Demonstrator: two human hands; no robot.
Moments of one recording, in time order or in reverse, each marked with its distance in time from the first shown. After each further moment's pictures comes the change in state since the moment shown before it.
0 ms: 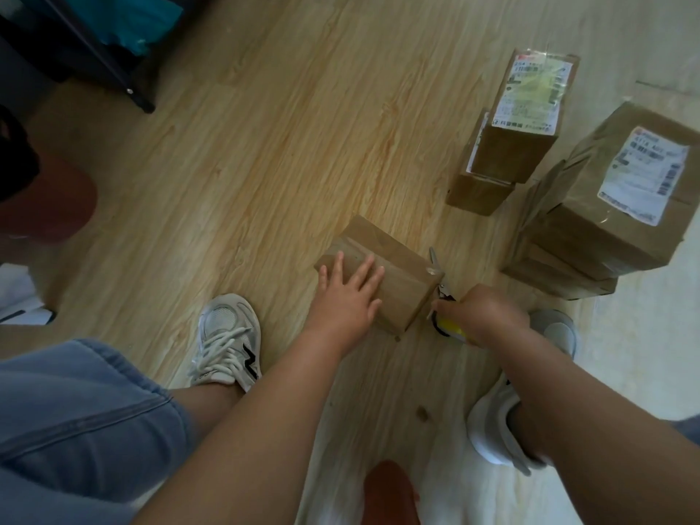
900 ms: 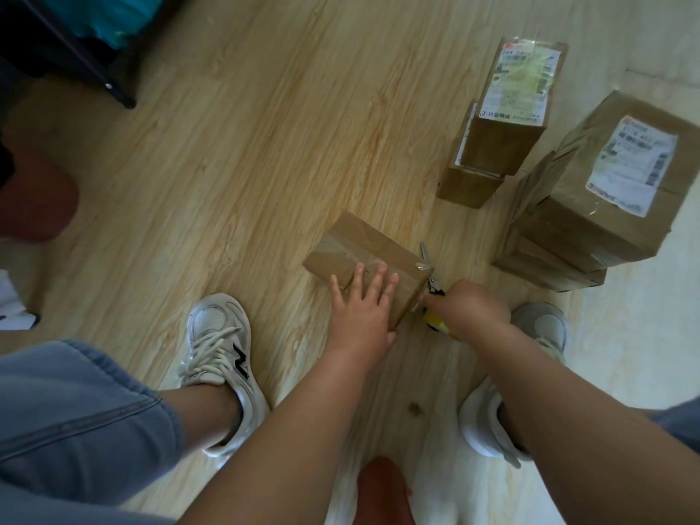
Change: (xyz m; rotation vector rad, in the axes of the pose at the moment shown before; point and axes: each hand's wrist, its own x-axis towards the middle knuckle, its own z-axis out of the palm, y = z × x) left_hand -0.002 0.043 0.025 0.133 -0.023 0.027; right_hand 0.008 -0.008 0.010 -0.006 0.012 0.025
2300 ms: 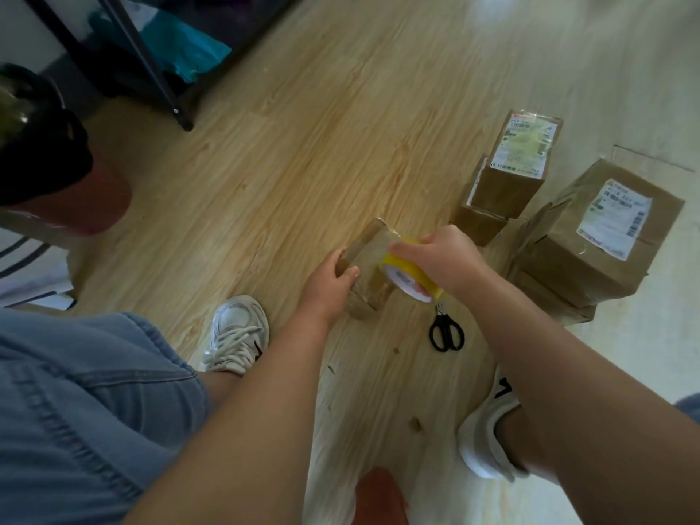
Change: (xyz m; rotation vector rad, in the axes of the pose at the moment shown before) left_hand -0.022 -0.069 -0.055 -1.398 0.300 -0.370; right_hand -0.079 -0.081 -0.080 0.371 0.081 -0.409
